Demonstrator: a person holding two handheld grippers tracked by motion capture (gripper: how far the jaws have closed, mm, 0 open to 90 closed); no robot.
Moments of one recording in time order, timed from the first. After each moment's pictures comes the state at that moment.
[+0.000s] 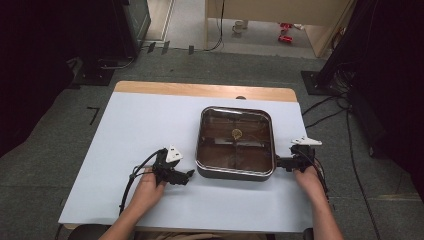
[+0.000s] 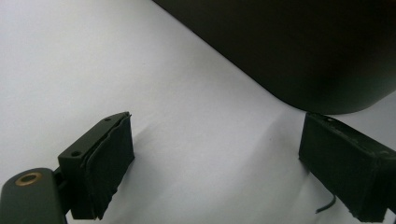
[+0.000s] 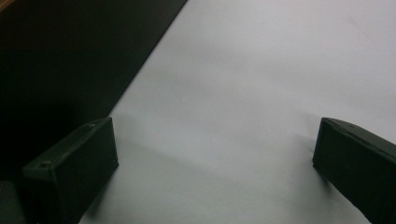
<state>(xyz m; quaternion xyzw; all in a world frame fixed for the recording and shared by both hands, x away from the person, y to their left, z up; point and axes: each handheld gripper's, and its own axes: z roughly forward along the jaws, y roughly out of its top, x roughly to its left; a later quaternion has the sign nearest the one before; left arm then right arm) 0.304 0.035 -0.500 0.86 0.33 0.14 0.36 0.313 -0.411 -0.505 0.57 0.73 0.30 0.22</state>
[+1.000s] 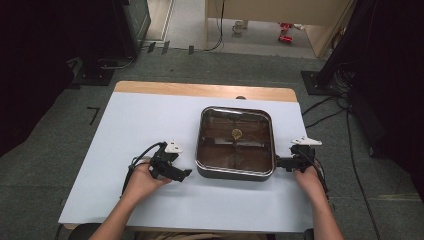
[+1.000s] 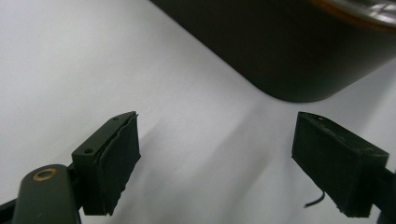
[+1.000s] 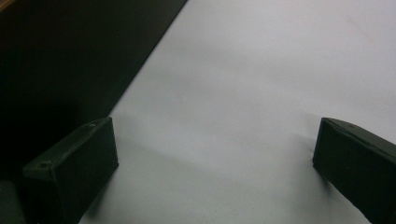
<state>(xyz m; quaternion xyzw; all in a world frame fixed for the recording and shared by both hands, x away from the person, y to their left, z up) 0.318 0.043 -0.474 0.89 0.30 0.06 0.33 0.313 -0.411 -0.505 0.57 0.73 0.31 0.22</state>
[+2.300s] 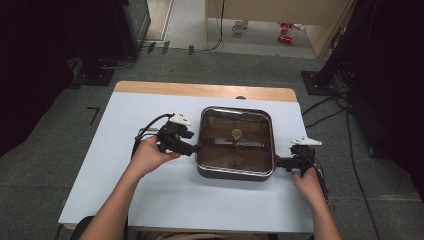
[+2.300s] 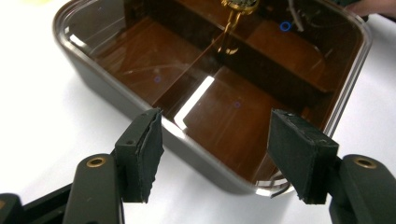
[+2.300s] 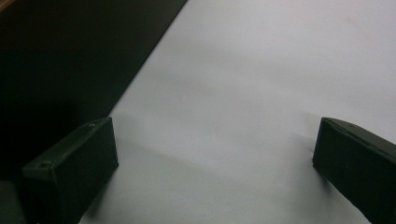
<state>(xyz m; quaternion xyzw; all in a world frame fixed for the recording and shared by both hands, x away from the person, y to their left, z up) 0.356 0.006 -0.391 0.89 0.25 0.02 0.38 0.313 -0.411 -0.505 0.57 0.73 0.31 0.22</state>
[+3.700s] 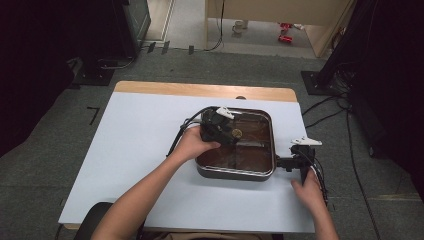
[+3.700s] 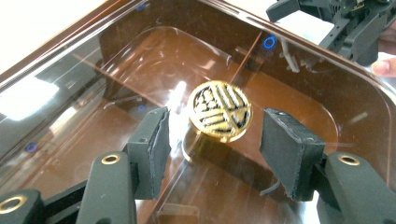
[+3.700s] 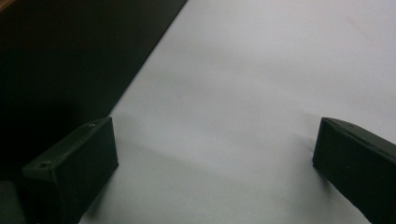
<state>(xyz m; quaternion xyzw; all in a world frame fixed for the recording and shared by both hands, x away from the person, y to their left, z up) 0.397 -0.104 -0.418 0.90 0.21 0.01 0.39 0.313 -0.411 -0.505 0.57 0.73 0.31 0.22</state>
